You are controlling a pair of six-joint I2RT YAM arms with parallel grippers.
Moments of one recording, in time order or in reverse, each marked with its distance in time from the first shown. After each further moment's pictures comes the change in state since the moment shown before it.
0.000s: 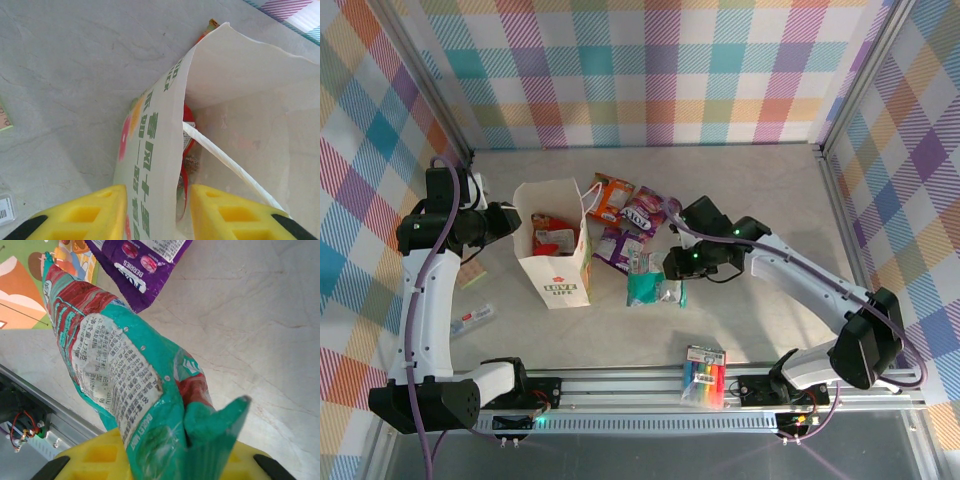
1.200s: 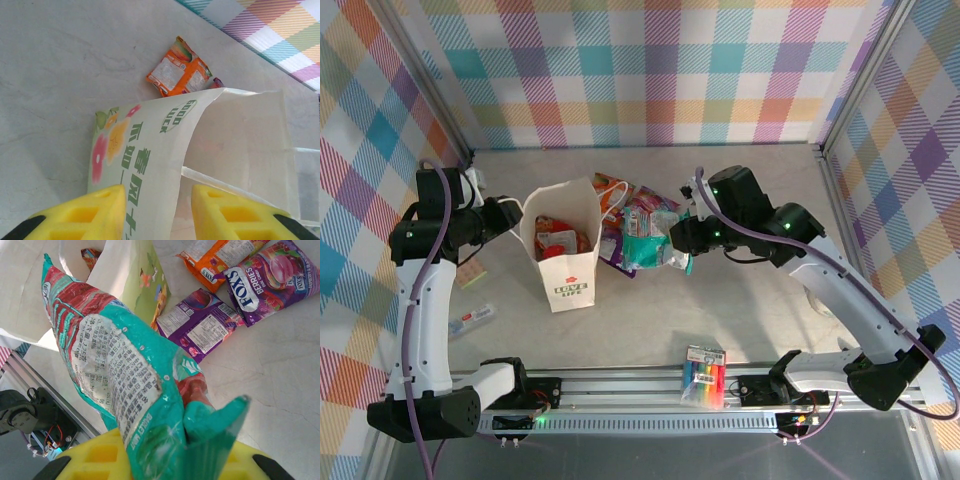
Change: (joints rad) left arm 0.000 -0.043 0.028 0.026 0.087 -0.079; right arm 0.000 -0.135 0.276 -0.092 0.043 -0.142
